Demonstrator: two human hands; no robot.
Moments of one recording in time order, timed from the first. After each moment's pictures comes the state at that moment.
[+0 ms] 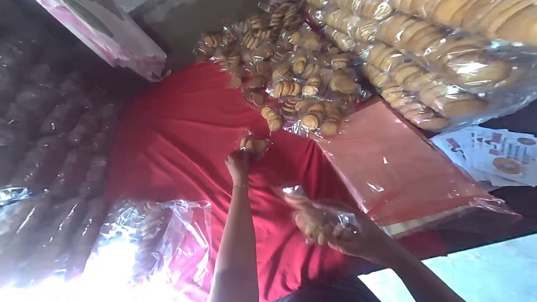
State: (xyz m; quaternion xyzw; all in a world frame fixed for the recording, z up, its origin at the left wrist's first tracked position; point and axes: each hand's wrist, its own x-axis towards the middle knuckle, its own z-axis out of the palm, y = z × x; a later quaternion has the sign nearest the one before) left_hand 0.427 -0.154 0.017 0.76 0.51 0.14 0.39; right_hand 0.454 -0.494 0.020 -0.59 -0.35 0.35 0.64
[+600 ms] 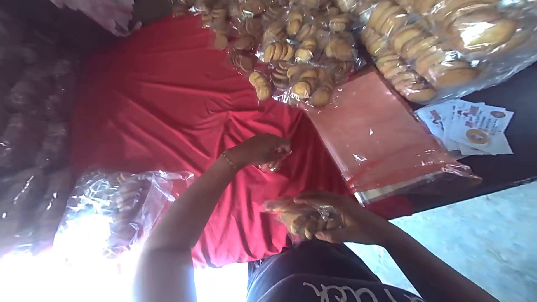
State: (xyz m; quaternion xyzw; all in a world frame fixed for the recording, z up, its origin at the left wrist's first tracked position) left_hand 0.436 -0.209 0.069 0.90 -0.18 -0.20 0.34; right_hand 0.449 -0.512 0.028 -0.56 -0.51 0.40 0.52
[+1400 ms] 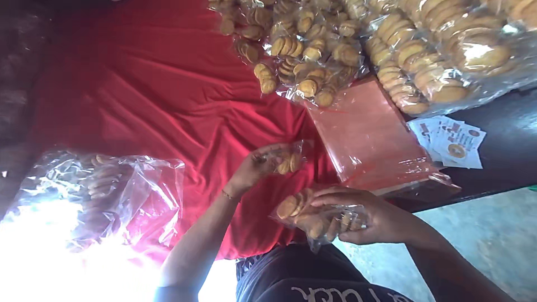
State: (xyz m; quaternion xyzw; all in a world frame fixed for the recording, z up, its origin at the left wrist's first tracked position) left_hand 0.356 -0.244 0.014 0.62 0.08 0.00 0.78; right_hand 0.477 -0.524 0.057 -0.55 -0.58 0.37 0.47
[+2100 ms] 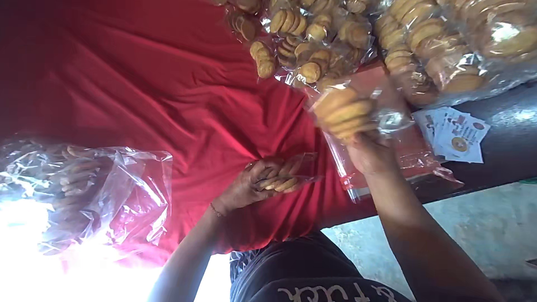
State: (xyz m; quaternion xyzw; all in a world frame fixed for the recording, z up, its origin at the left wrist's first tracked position) left_hand 0.312 -0.255 -0.025 0.82 -0.03 0.05 0.57; right_hand 0.523 -0.461 0.030 -0.56 -0.32 0.19 0.74
